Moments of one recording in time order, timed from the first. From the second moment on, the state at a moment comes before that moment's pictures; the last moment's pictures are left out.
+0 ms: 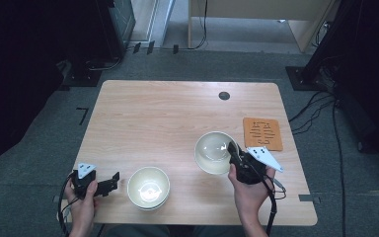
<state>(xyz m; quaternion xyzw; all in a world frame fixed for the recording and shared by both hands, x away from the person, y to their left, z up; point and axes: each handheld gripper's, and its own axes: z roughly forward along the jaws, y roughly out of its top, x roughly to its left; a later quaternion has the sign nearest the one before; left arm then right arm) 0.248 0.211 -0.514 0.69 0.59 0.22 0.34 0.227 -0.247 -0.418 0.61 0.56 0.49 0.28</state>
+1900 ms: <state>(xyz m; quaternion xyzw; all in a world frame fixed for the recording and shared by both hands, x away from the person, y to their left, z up) 0.249 0.206 -0.519 0.71 0.59 0.23 0.32 0.240 -0.316 -0.430 0.67 0.50 0.46 0.32</state>
